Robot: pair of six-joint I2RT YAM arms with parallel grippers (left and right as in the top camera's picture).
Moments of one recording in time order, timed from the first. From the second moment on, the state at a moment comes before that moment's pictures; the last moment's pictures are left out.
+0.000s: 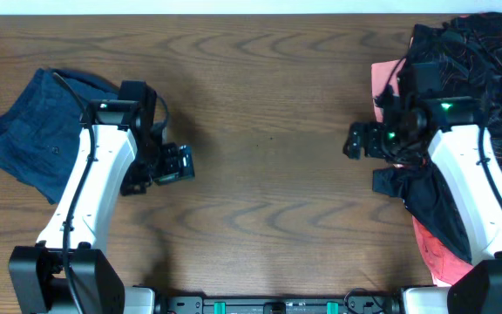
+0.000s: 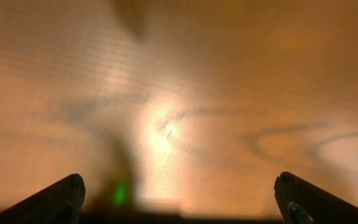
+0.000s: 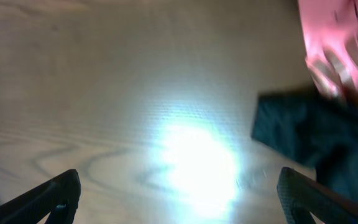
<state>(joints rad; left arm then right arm) -0.06 1.57 1.25 -1.32 0.14 -0.27 0.08 1.54 1.29 -1.12 -0.22 0.20</state>
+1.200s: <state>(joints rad) -0.06 0.27 0.85 -1.07 0.09 -0.35 0.18 0.53 0.60 -1.03 0.04 0.31</state>
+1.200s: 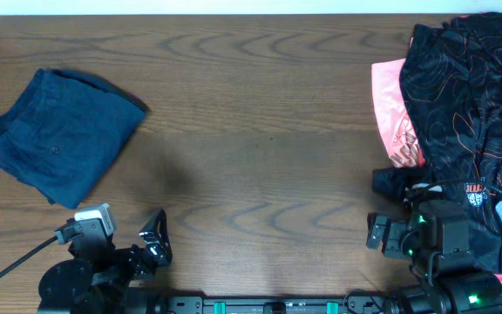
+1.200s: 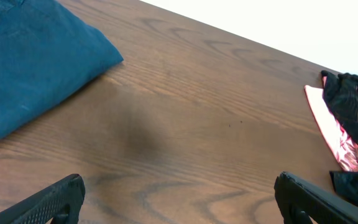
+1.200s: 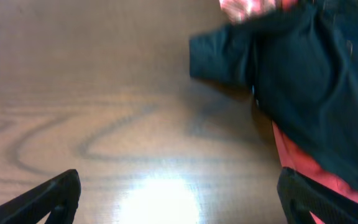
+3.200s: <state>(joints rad) -0.06 0.27 0.84 -1.08 0.09 -0.36 0.09 0.01 0.01 -0.07 0.08 -0.11</state>
